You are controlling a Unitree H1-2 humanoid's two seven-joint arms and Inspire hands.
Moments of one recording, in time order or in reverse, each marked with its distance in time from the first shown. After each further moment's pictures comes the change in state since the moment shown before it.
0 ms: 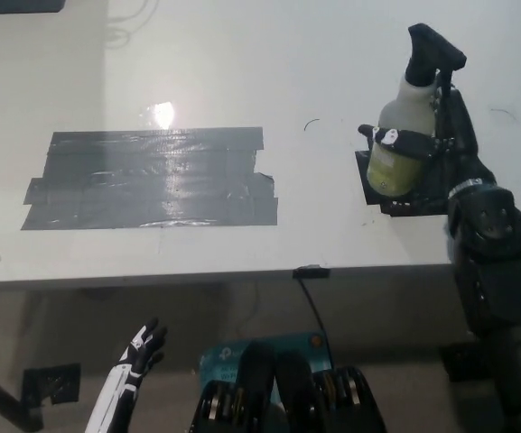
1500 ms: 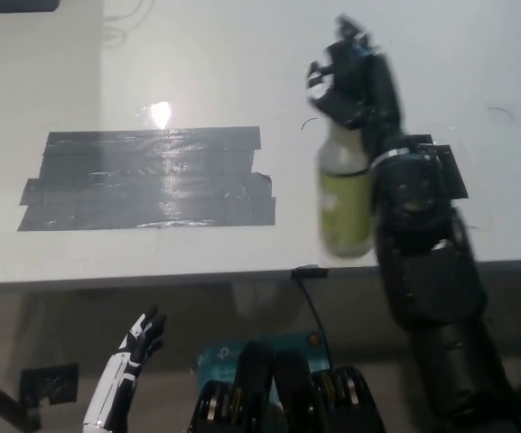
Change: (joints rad) left_arm -0.024 0.001 0.007 -0.007 0.000 0.000 -0.003; right_arm -0.035 0.193 0.073 -0.284 -0.014 0.324 -0.113
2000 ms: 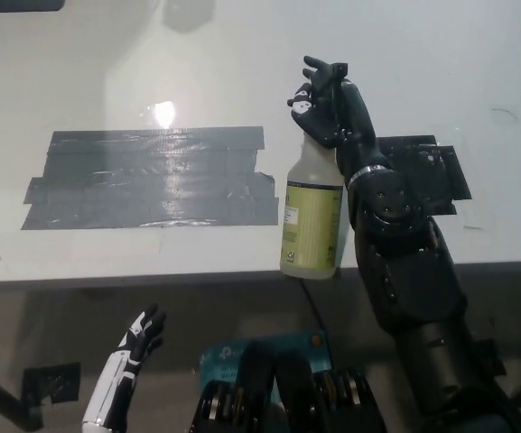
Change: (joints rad) left_arm -0.004 0.003 0.000 -0.003 0.000 0.000 -0.001; right_arm -0.010 0.014 0.000 0.127 0.026 -0.034 0.009
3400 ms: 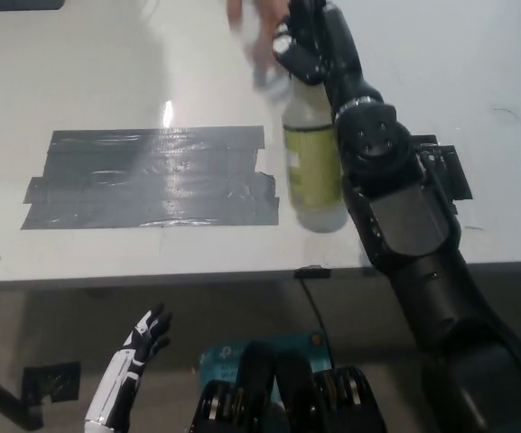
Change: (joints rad) left_arm -0.002 0.007 -0.006 -0.015 -0.001 0.001 -0.032; right_arm -0.198 -0.042 0.049 0.185 -0.076 -0.061 -0.049
